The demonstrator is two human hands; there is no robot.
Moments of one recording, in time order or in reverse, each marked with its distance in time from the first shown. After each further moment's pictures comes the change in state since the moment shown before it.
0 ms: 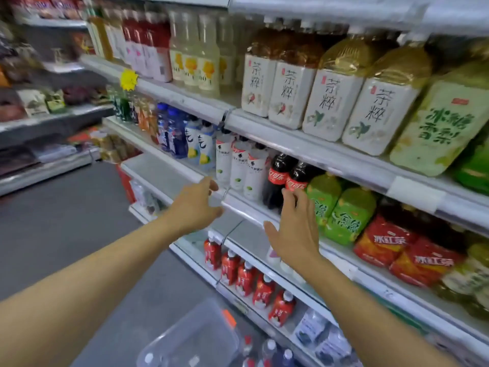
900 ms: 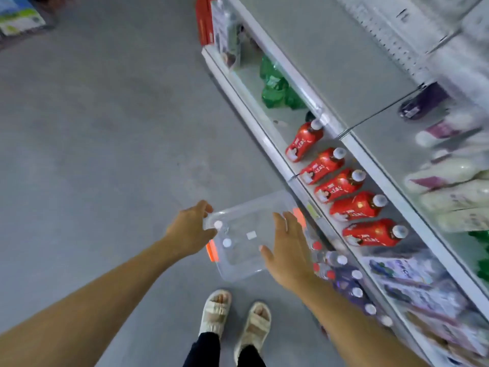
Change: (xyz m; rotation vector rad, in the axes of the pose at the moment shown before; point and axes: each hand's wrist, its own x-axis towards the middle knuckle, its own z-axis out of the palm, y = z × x) left_hand -0.120 -0.411 0.174 -0.115 -0.310 -0.612; right_hand -0.133 -0.076 0.390 -0.072 -0.813 -0.142
